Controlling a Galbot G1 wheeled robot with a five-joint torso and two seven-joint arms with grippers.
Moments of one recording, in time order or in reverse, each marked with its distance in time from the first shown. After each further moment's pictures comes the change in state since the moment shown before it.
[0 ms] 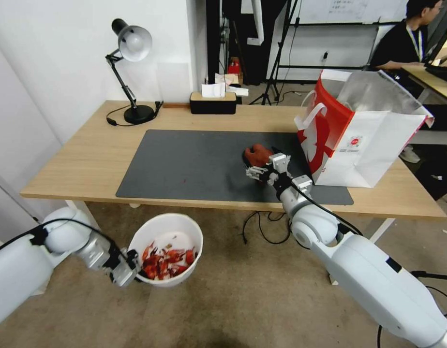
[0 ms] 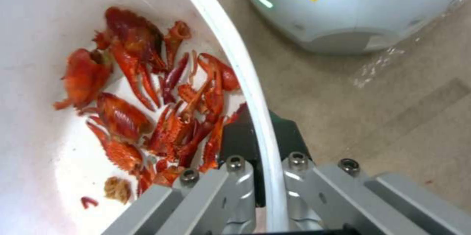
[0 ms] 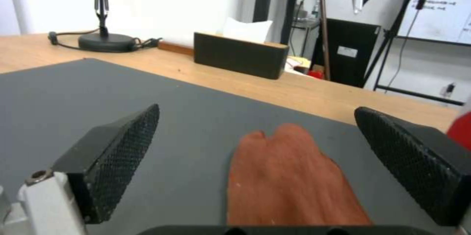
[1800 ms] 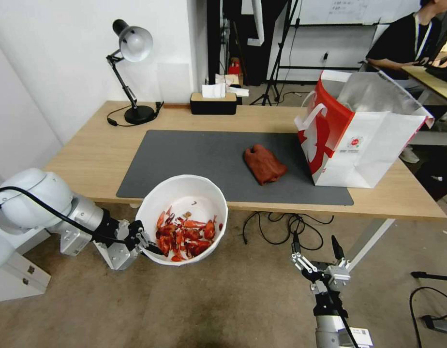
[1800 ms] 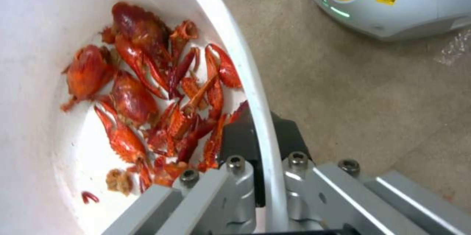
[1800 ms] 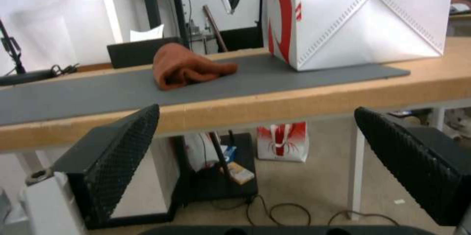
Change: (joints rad) left arm -0.227 0.215 -0.022 -0.354 -0.254 0.096 -0.031; right arm -0.953 0.403 0.437 0.164 -0.359 0.590 -0.015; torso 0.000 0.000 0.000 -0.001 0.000
